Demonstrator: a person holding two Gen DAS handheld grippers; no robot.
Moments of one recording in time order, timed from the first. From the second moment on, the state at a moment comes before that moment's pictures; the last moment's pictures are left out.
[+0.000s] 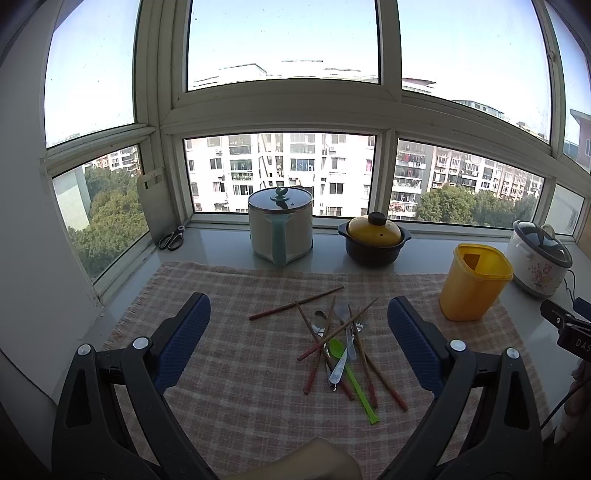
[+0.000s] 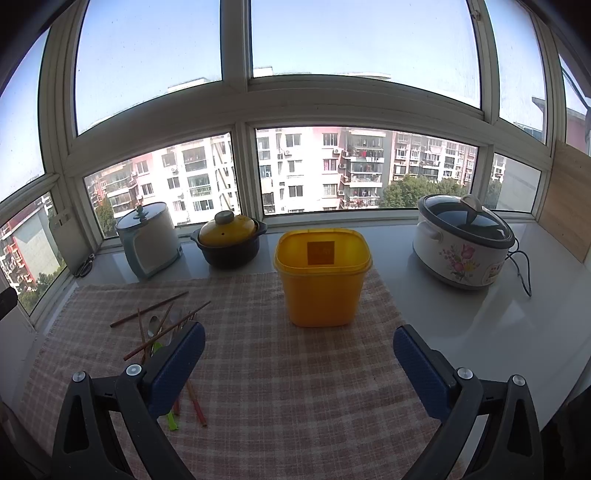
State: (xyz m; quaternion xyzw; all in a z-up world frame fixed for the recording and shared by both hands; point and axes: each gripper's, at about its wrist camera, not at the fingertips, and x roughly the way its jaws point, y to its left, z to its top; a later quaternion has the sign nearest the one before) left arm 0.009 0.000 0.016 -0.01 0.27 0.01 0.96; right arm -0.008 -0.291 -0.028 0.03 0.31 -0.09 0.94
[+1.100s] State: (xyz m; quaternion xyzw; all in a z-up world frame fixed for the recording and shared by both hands) left arm 0.006 -0.001 0.009 -0.01 0.27 0.01 0.96; right arm -0.003 -0.289 -0.033 0.03 0.33 -0.08 0.94
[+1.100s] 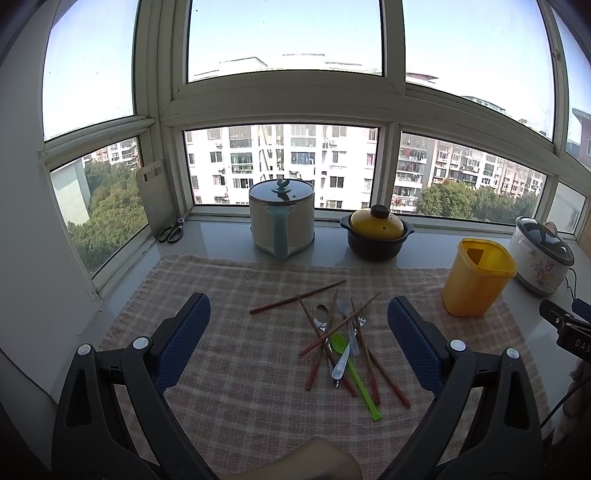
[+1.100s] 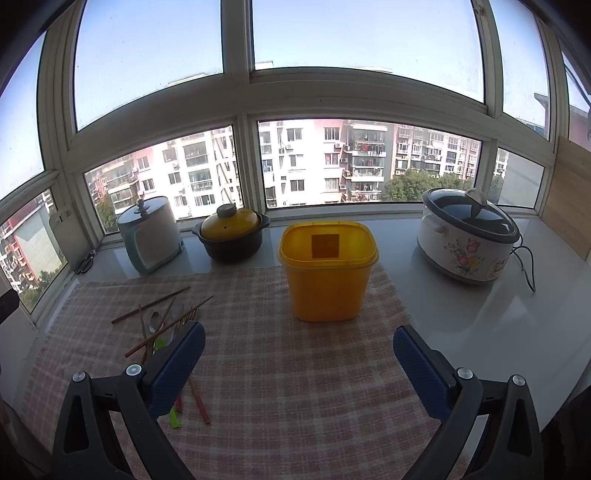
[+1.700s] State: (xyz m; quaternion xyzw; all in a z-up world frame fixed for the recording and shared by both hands) left arm 0.045 0.039 -0.058 0.00 0.38 0.03 0.92; right arm 0.011 -0.278 -0.057 0.04 0.35 -0.07 0.93
